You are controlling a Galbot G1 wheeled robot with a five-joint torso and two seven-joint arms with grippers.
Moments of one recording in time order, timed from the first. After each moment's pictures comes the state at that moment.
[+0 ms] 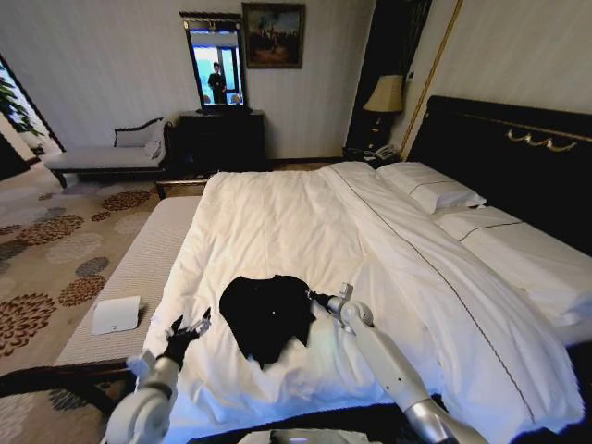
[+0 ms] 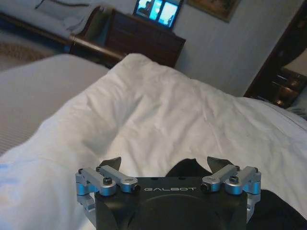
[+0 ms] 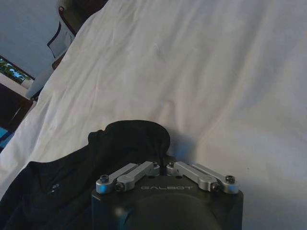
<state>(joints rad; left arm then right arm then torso) 1.56 -1.09 -0.58 -2.03 -0.90 0.17 -0.23 -0.85 1.27 0.18 1.31 1.02 -0.52 0.03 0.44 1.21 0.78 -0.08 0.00</state>
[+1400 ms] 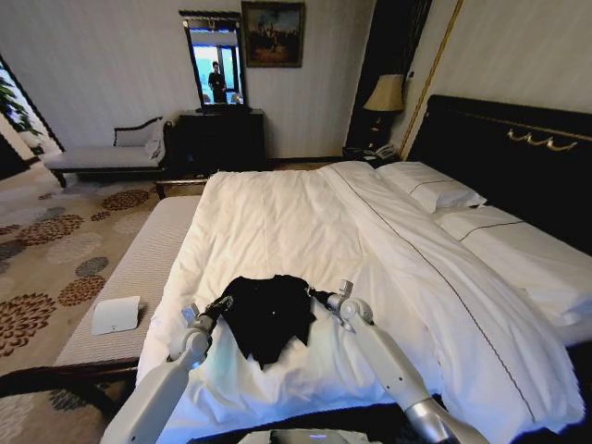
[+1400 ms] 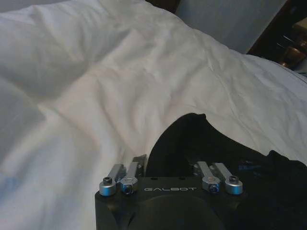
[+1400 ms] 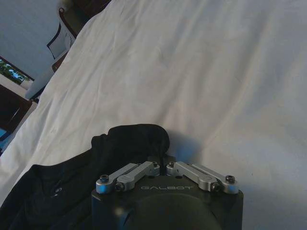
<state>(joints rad) 1.12 -1.10 -0.25 -1.56 -1.00 0.20 -0.22 -0.85 1.27 0.19 1.34 1.03 -0.52 0.05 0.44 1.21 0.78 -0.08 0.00</state>
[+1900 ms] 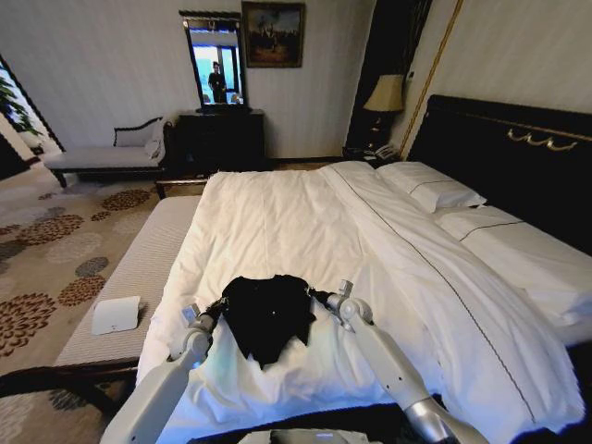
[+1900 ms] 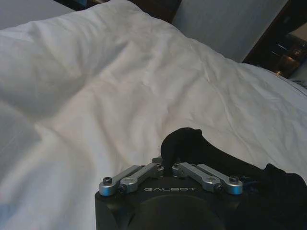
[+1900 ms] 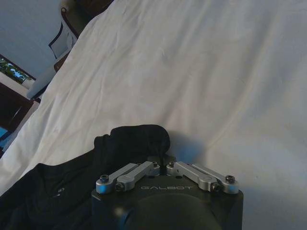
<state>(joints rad) 1.10 -1.09 -0.26 -1.56 -1.00 0.19 -0.21 -0.85 1.27 0.18 1.34 1.02 -0.52 0.05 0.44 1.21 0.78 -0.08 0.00</state>
